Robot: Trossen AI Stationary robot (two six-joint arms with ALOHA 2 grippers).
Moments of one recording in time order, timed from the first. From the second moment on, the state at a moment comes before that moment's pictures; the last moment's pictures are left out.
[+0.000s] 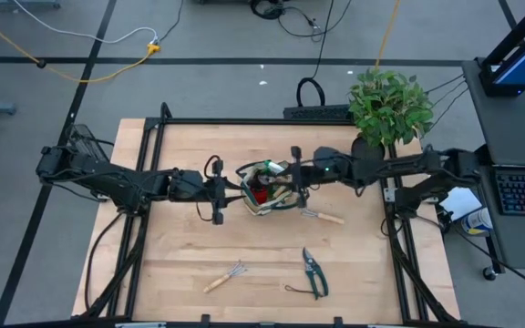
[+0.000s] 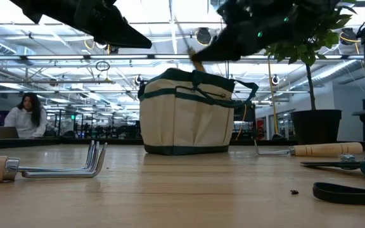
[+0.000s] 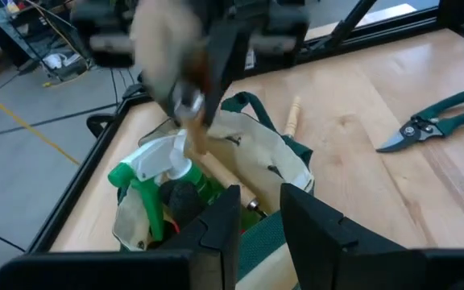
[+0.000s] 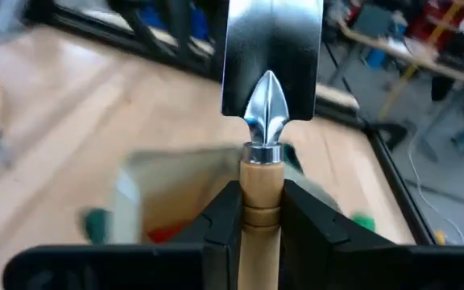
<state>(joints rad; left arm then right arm) -0.10 1.19 0.65 0.21 -0.20 0.21 -0.15 1.44 0.77 0.37 -0.14 -0.37</state>
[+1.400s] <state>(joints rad) -0.10 1.19 0.65 0.15 -0.21 0.15 -0.13 1.48 0.77 0.21 0.05 -0.62</state>
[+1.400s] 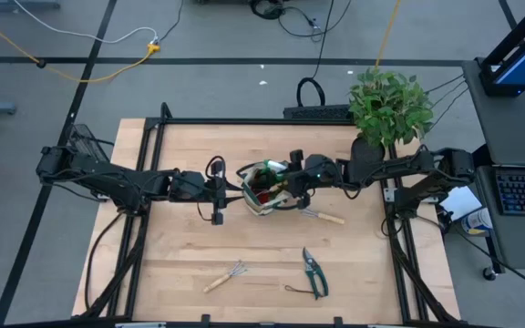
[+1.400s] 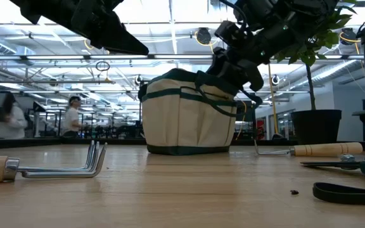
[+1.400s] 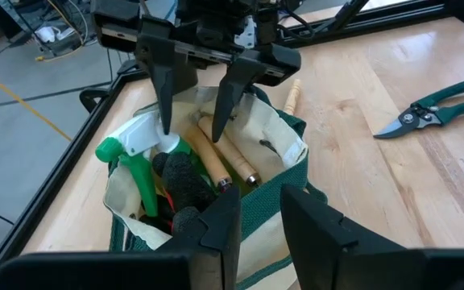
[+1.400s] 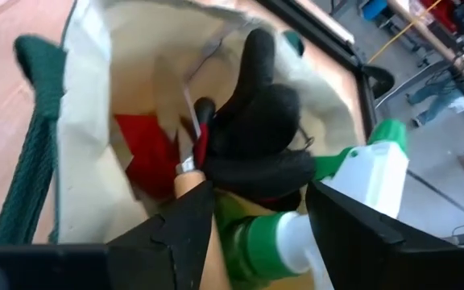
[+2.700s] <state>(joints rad) -0.27 1.21 0.65 0.07 0.08 -0.29 0.00 1.35 0.77 0.24 0.05 -0.15</state>
